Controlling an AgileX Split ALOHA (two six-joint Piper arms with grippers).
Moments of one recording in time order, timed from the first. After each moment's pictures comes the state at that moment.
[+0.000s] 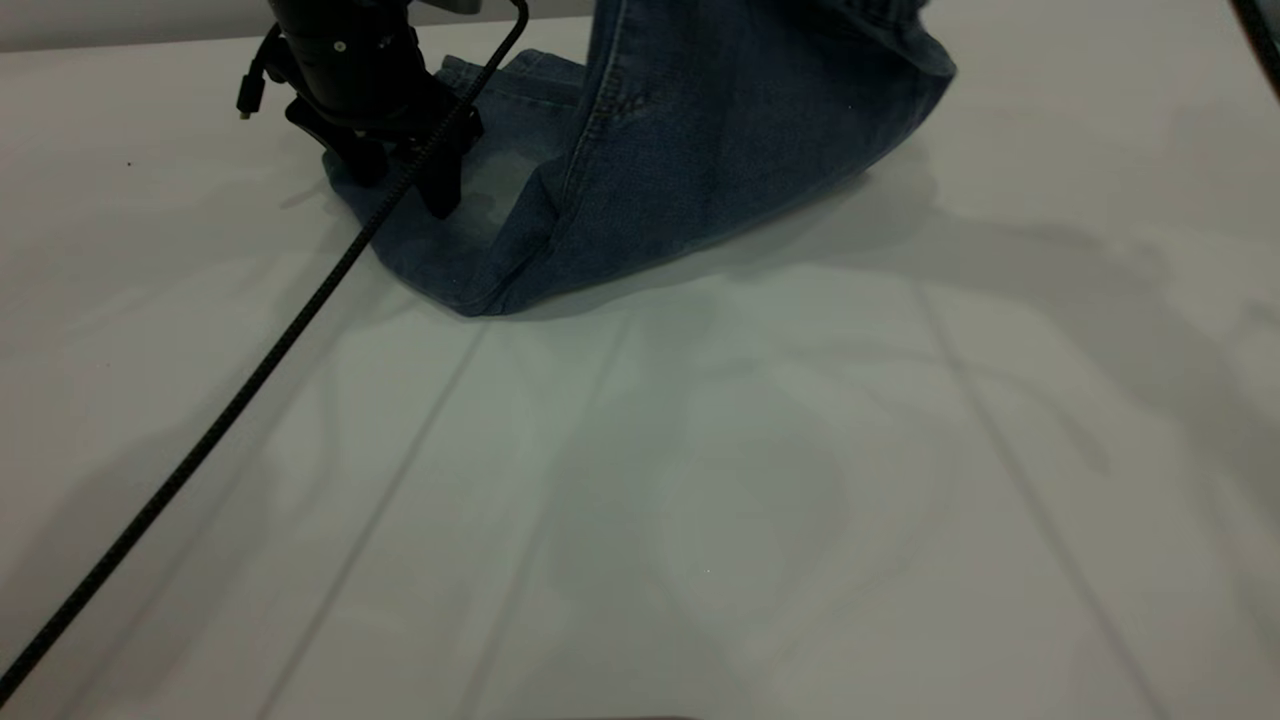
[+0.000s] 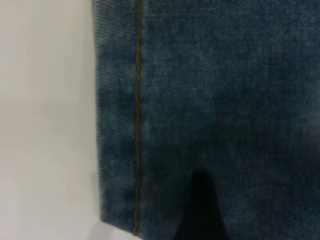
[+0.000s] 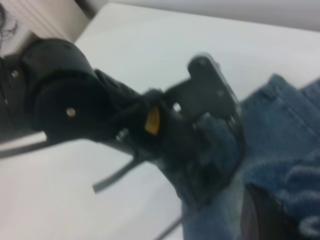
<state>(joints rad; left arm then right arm) -0.28 2.44 -1.79 0.06 0.67 0.20 0.26 2.05 -1.44 1.53 0.67 -1.24</state>
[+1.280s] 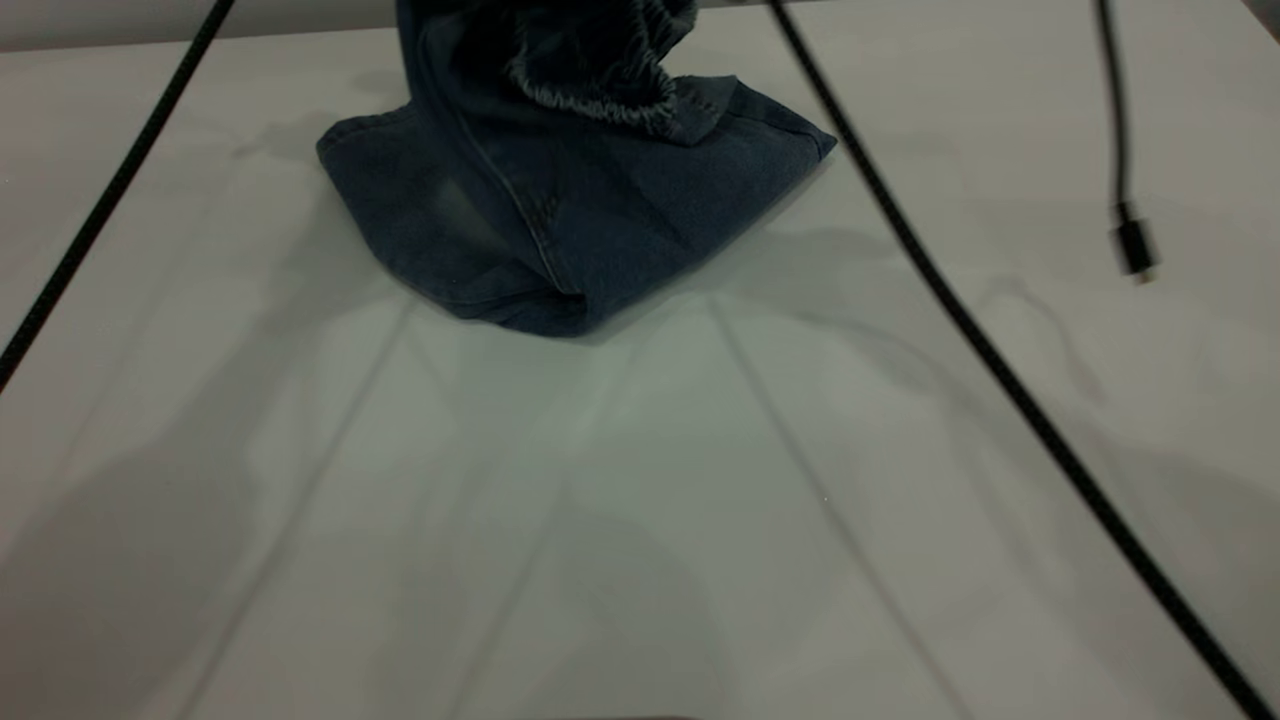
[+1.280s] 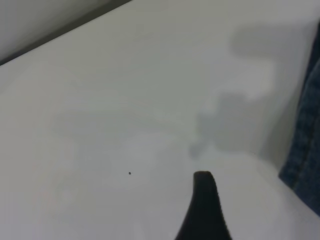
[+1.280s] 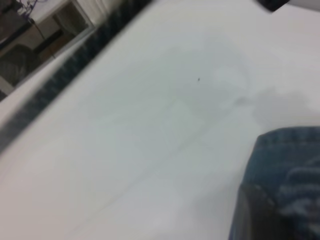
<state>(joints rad) -0.28 2.38 -2.27 0.36 1.08 0.00 0.49 2.40 -1.71 1.79 0.60 -1.62</state>
